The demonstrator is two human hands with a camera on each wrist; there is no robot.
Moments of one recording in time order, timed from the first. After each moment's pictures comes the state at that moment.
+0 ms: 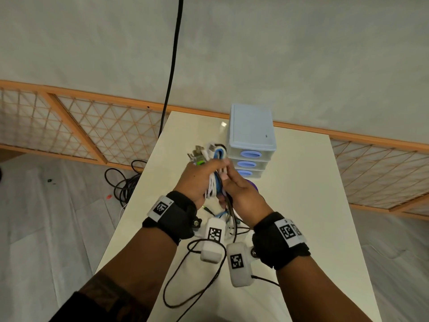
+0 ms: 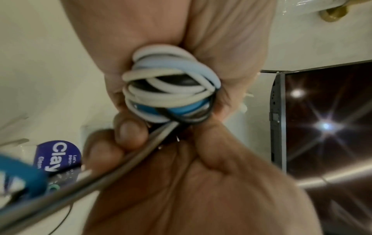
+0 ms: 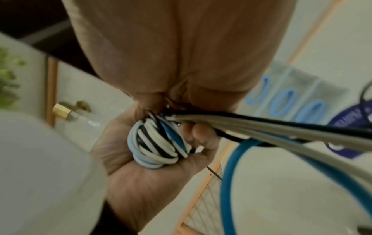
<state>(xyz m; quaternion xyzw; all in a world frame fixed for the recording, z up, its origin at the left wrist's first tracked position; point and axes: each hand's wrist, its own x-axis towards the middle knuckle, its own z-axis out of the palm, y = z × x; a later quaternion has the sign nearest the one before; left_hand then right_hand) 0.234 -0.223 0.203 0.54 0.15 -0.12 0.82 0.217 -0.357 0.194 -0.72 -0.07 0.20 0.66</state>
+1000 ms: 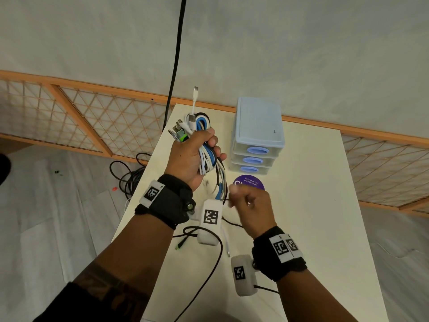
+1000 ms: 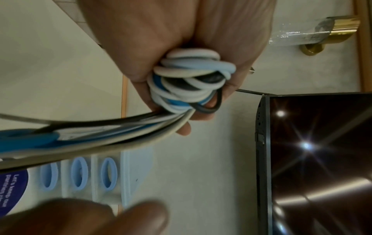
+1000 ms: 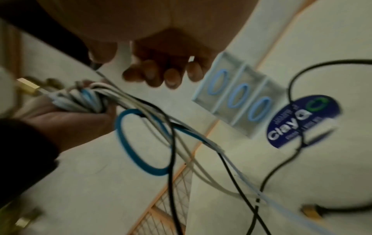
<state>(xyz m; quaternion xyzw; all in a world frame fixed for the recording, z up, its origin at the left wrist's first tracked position) 0.257 -0.203 0.227 0.46 0.11 -0.03 0.88 0.203 -0.365 0.152 -0.79 -0.08 0.00 0.61</state>
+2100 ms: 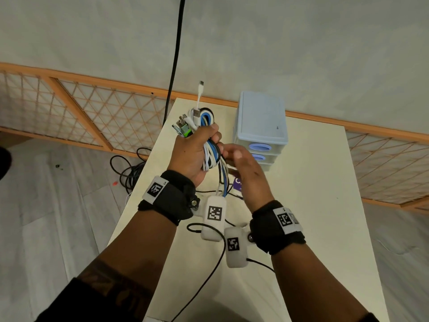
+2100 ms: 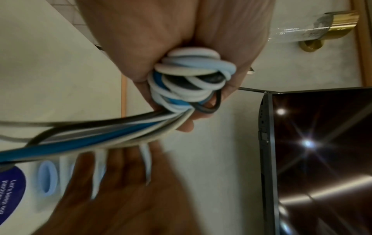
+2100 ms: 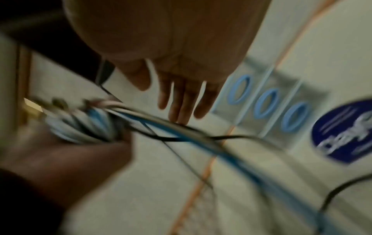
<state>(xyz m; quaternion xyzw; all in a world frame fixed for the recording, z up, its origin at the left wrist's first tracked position) 0.266 -0.207 0.221 0.48 0.12 -0.01 0.87 0.245 -0.346 0.181 -0.72 -0.06 0.06 0.69</state>
